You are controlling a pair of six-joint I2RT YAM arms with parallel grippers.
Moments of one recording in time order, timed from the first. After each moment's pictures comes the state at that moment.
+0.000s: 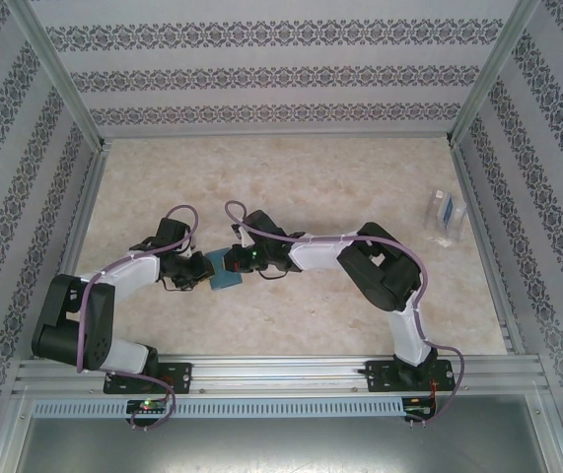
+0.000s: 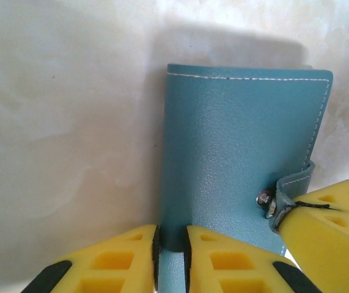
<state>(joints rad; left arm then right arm) -0.17 1.43 0.63 -0.39 0.37 -0.65 0.85 2.07 1.22 0.08 -0.46 0.78</state>
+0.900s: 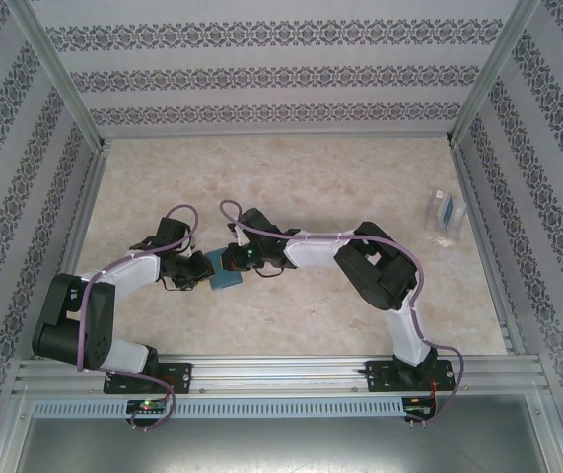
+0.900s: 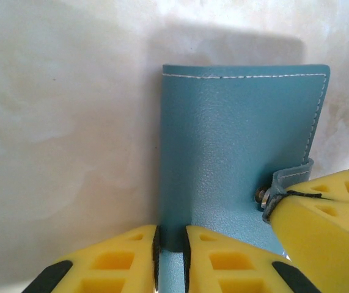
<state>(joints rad) -0.17 1.43 0.63 -0.39 0.37 -0.65 0.87 2.10 1.30 -0.03 -0.41 0.73</state>
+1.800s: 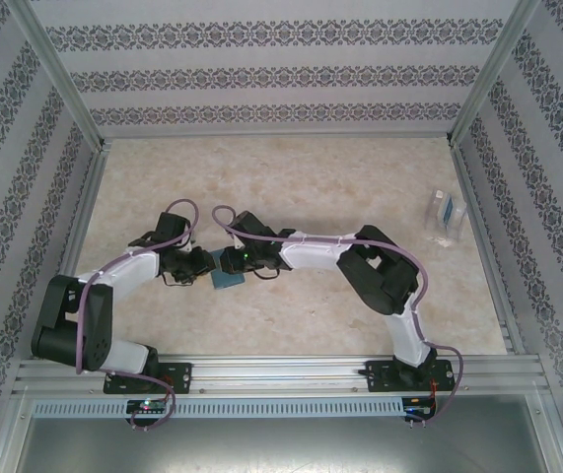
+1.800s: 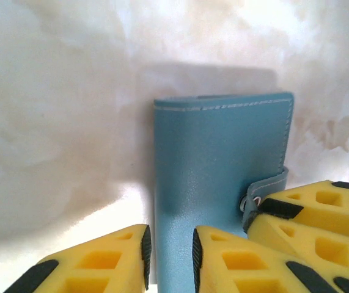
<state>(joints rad) -0.17 1.40 0.69 -0.44 0.34 -0.62 0.89 2.05 1.33 -0.17 -0.25 0.66</state>
